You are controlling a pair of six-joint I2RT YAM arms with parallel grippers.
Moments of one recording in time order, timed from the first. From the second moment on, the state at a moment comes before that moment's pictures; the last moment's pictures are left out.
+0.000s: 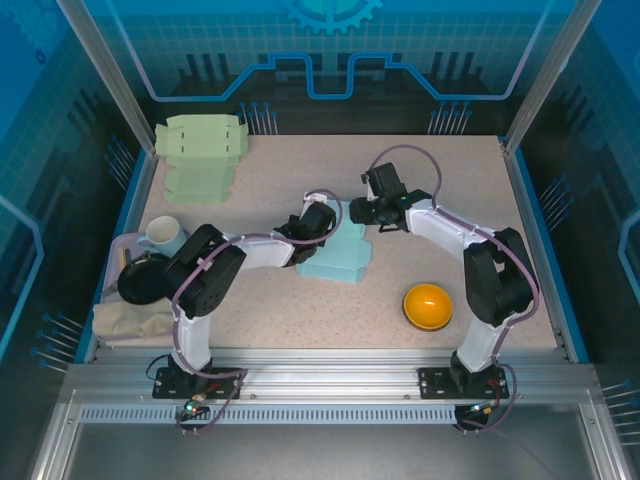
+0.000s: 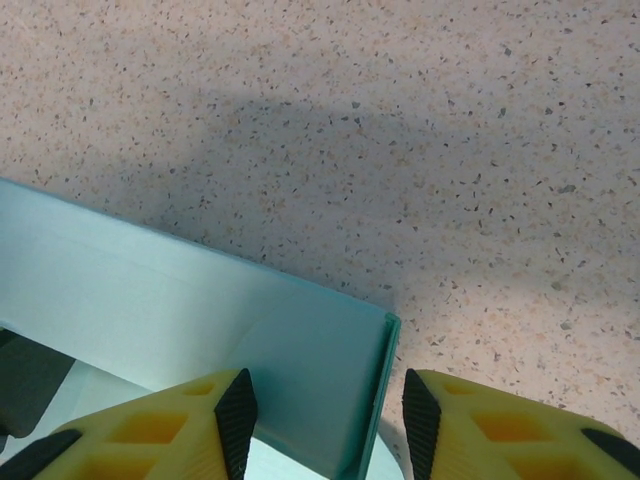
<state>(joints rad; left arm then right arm) -0.64 1.96 1.12 0.05 -0.54 -0.27 0.45 1.78 1.26 -0.40 0.00 0.35</state>
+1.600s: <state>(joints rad) -0.46 1.88 1.09 0.12 -0.09 -0.17 0.44 1.89 1.42 -0.47 0.00 0.33</state>
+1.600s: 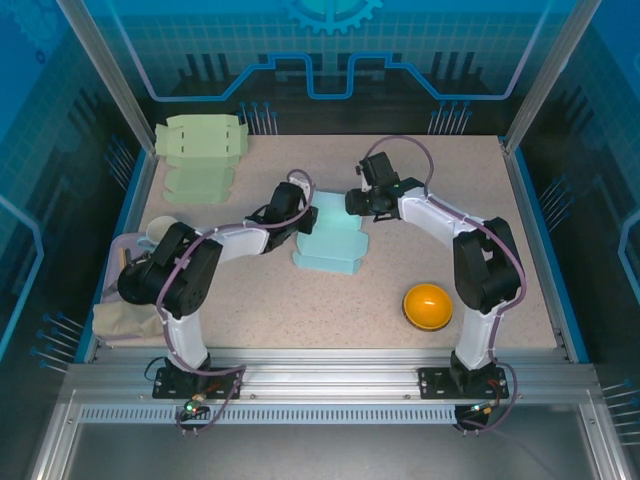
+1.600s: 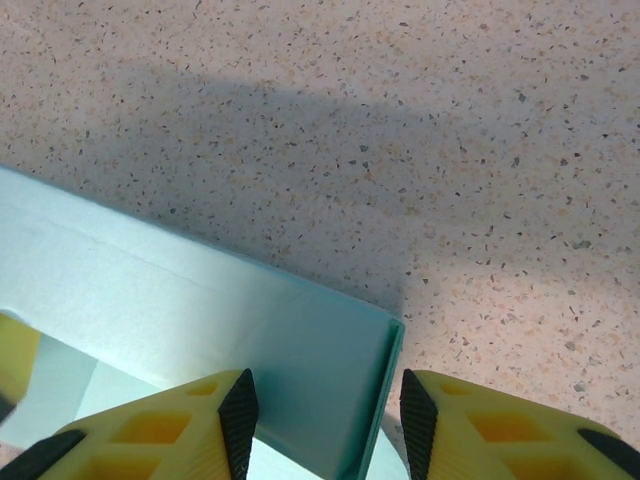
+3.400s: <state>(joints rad) -0.50 1.41 0.80 -0.41 0.00 -0.75 0.45 2.00 1.77 -0.75 0.10 -0.08</state>
